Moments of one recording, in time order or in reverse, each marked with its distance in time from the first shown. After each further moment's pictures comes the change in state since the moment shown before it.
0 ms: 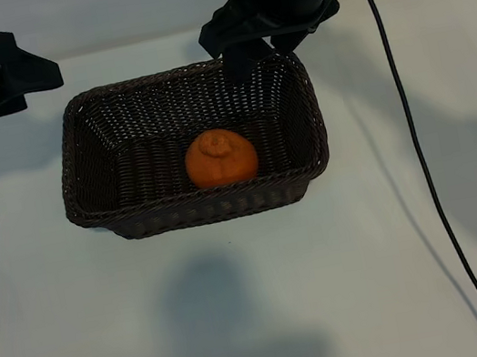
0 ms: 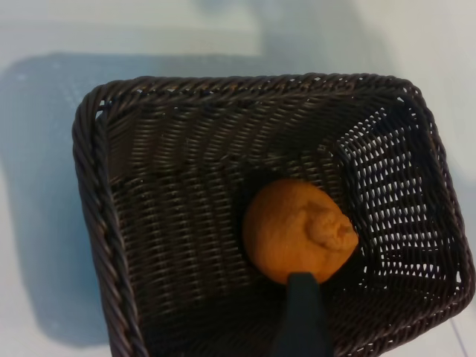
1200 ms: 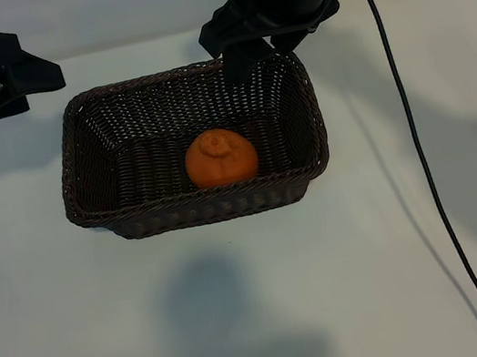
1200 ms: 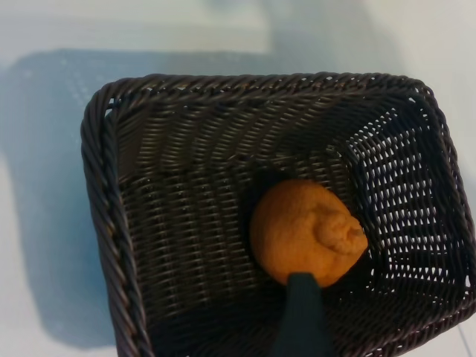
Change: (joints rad) left arm 0.000 0.020 0.000 0.000 -0.007 0.001; right arm 0.000 0.000 0.000 0.000 0.000 -0.002
